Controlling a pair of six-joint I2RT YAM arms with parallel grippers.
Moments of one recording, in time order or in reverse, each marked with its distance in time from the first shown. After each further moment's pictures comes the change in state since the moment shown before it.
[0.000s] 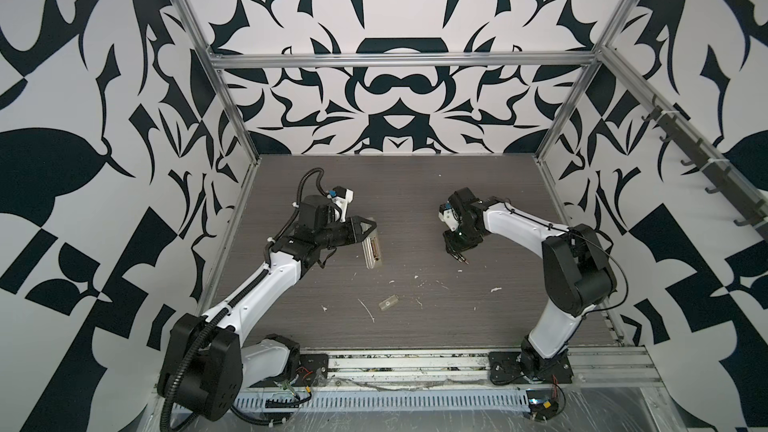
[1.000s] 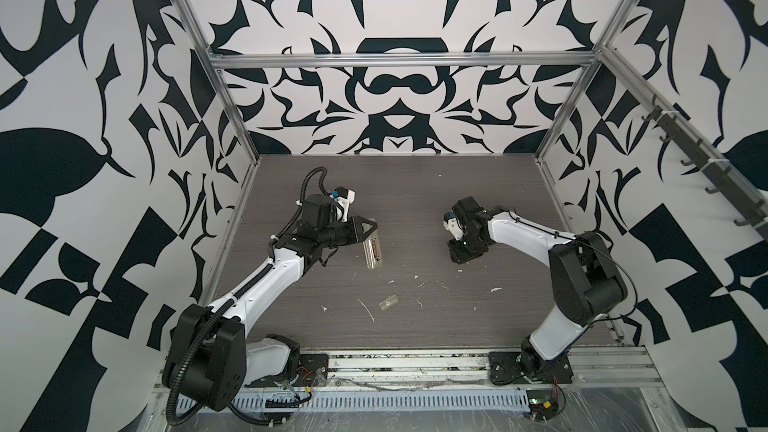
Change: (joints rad) left arm 0.000 0.045 0.011 0.003 0.005 0.000; right arm 0.007 -0.086 -0.120 0.023 0.029 0.015
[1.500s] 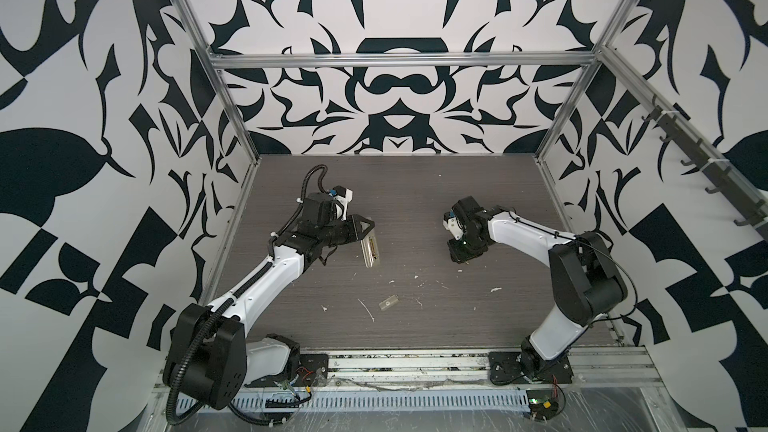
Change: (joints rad) left arm 0.000 0.006 0.029 -0.051 -0.056 0.006; right arm 0.000 0.001 0.000 0.009 0.000 0.000
